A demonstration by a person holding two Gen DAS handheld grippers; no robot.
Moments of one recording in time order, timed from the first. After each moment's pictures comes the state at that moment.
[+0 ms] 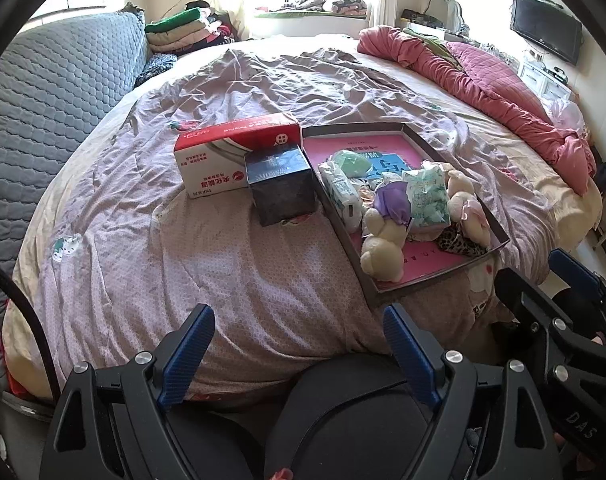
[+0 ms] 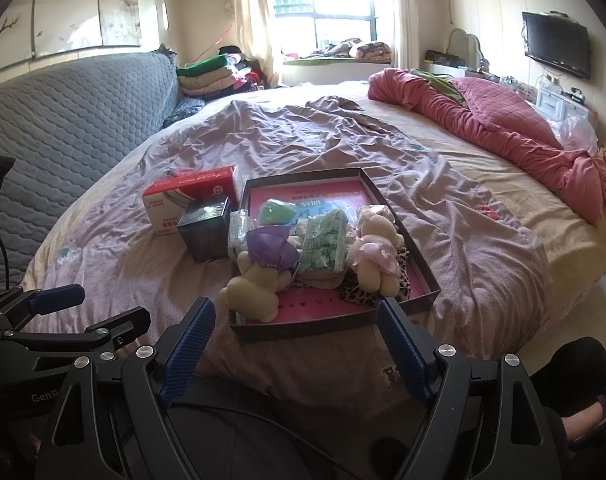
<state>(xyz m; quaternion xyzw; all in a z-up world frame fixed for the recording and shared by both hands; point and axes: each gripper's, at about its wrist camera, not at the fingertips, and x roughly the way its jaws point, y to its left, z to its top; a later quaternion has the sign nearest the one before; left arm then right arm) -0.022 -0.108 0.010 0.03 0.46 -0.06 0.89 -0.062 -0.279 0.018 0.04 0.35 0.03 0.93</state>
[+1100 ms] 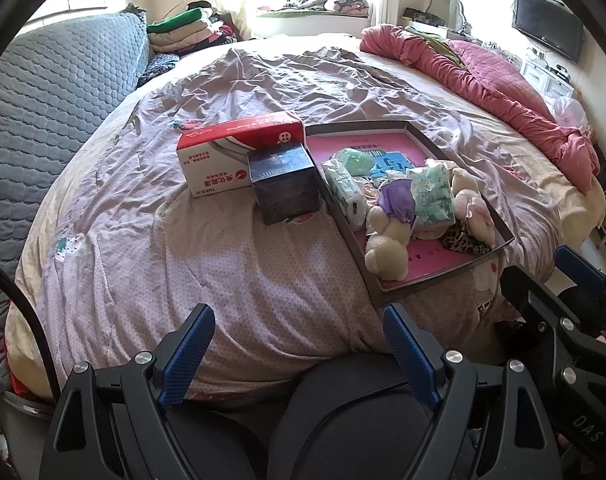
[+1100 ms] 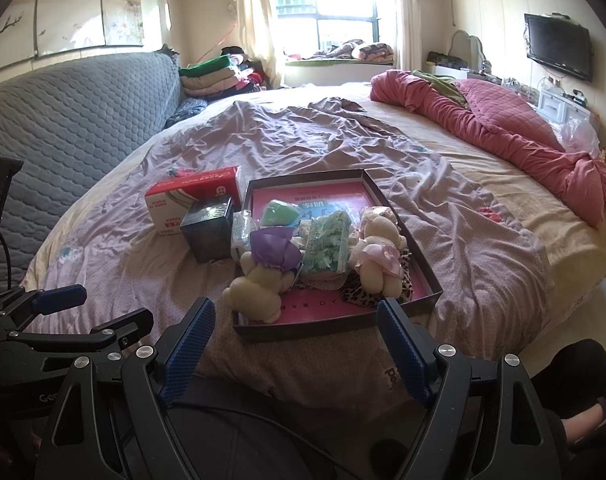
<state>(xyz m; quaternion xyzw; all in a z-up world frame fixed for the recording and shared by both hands) -0.022 -0.109 0.007 0.04 0.46 -0.06 0.89 -0.062 -0.277 0.019 0.04 0.35 0.03 0.94</state>
